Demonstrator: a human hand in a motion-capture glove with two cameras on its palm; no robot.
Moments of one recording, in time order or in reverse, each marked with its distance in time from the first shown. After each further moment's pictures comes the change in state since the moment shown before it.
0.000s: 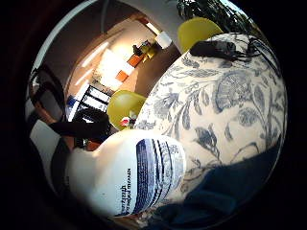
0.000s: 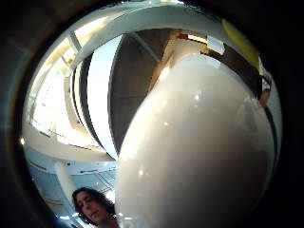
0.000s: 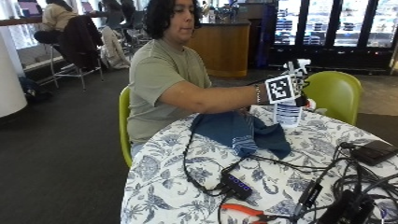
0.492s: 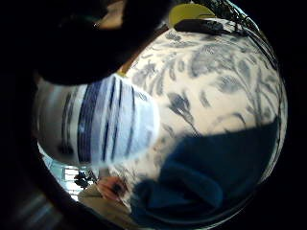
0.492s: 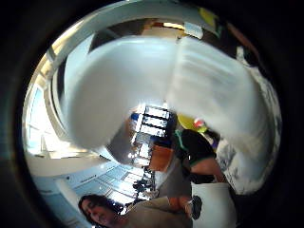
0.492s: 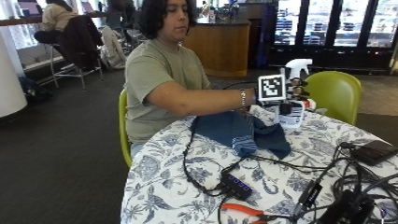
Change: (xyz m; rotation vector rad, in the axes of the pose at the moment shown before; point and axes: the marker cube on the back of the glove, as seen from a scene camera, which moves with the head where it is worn) arm 0.022 0.052 -0.030 -0.247 0.271 0.112
